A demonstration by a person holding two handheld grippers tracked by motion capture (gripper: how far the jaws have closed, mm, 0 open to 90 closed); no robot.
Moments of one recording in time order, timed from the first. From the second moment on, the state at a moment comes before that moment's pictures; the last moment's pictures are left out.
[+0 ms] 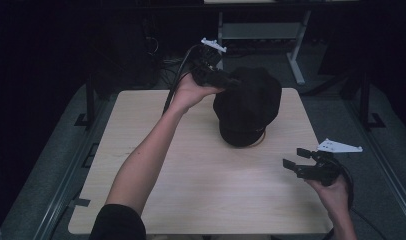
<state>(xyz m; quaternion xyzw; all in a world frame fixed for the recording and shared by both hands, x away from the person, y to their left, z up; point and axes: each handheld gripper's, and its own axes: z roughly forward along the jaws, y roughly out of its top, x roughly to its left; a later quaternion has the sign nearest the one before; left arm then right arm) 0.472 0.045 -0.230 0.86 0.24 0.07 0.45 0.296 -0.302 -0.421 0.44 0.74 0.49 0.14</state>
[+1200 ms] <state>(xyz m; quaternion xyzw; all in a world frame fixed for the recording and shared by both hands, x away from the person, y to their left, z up) 0.433 0.100 -0.251 0.85 0.25 0.08 0.46 0.300 -0.292 -0.424 0.43 0.75 0.48 0.15</state>
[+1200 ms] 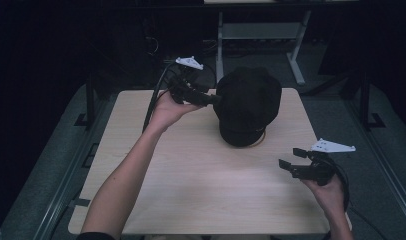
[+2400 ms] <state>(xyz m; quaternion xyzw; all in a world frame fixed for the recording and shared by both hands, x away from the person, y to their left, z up) 0.378 0.175 -0.296 0.83 0.29 0.08 0.47 0.301 -0.277 -0.425 0.42 0.77 0.46 0.15</state>
